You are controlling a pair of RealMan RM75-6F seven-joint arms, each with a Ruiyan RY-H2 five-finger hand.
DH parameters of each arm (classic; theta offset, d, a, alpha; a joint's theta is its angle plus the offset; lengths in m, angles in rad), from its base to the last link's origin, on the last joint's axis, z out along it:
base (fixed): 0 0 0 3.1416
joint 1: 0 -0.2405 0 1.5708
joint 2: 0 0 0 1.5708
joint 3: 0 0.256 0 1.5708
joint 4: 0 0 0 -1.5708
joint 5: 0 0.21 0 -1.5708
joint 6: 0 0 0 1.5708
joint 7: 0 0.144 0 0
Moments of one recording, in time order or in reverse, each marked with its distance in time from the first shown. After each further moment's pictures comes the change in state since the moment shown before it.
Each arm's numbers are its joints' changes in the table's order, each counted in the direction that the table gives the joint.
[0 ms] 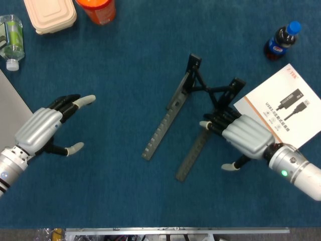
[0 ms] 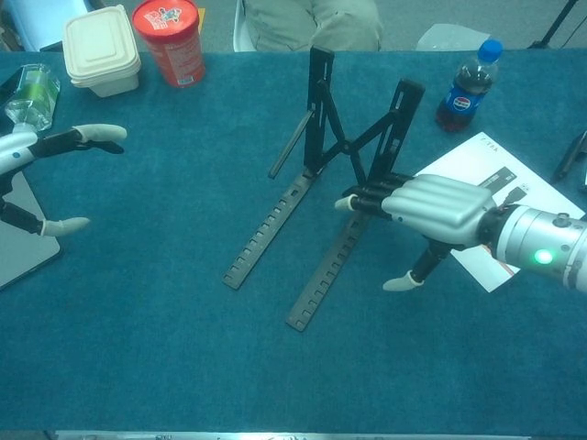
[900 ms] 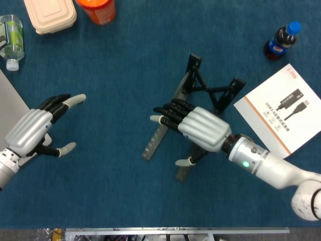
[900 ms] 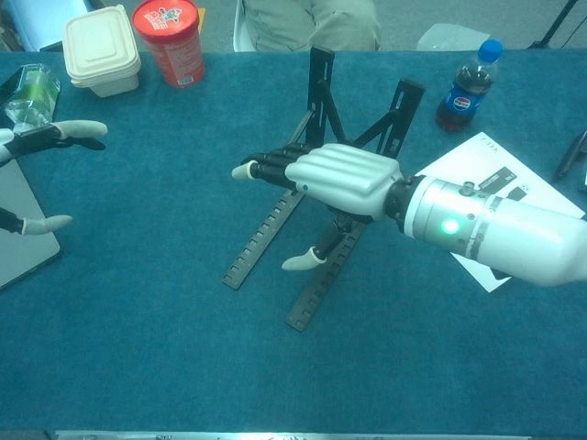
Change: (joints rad) left arm -0.029 0.029 0.010 -0.001 0.000 0.030 -0.011; right arm -0.105 -0.173 0.174 -0.045 -0.016 -0.031 0.114
